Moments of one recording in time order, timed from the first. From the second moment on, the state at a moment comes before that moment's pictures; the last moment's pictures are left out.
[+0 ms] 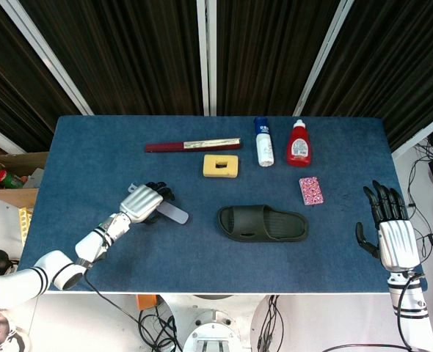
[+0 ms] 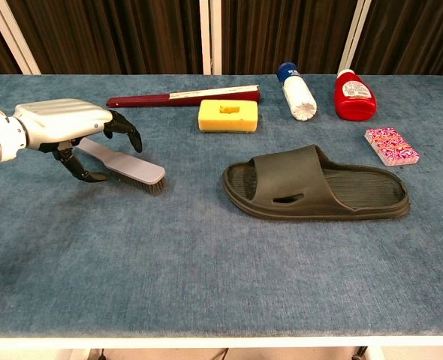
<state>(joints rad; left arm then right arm) -0.77 -1.55 -0.02 -1.16 1.53 0.85 -0.07 0.15 -1.29 0.11 -1.56 -1.58 1.57 -0.01</state>
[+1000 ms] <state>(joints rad) -0.78 -1.56 -0.02 -1.16 1.49 0.85 -0.10 0.15 -1.30 0.11 -1.55 -1.57 1.55 -0.01</state>
